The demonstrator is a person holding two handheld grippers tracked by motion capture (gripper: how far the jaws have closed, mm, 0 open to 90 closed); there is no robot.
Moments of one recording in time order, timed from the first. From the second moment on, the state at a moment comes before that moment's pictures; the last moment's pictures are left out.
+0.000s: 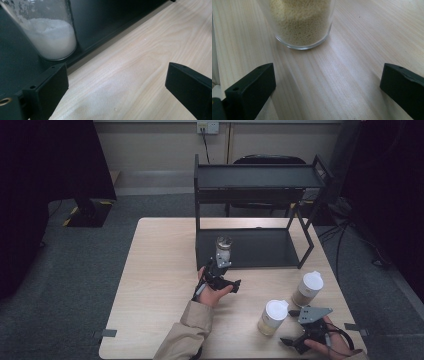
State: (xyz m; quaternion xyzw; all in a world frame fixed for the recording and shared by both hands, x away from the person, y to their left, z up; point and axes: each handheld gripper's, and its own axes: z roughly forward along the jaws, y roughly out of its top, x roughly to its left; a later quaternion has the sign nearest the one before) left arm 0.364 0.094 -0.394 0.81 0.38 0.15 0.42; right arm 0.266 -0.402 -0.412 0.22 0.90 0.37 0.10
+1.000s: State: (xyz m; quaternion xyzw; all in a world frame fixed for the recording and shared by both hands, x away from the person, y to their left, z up) left arm 0.342 0.111 -0.402 0.81 0.38 0.14 0.42; right arm 0.266 -0.402 -0.412 0.22 0.90 0.37 0.10
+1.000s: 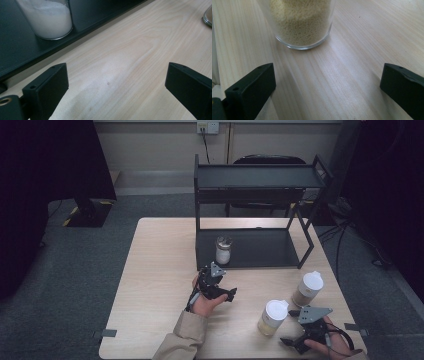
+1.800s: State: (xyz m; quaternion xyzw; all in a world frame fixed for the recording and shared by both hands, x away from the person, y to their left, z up) left arm 0.326 0.120 -0.413 0.81 0.38 0.13 0.42; right arm 0.266 -0.402 -0.412 0.22 0.90 0.37 0.10
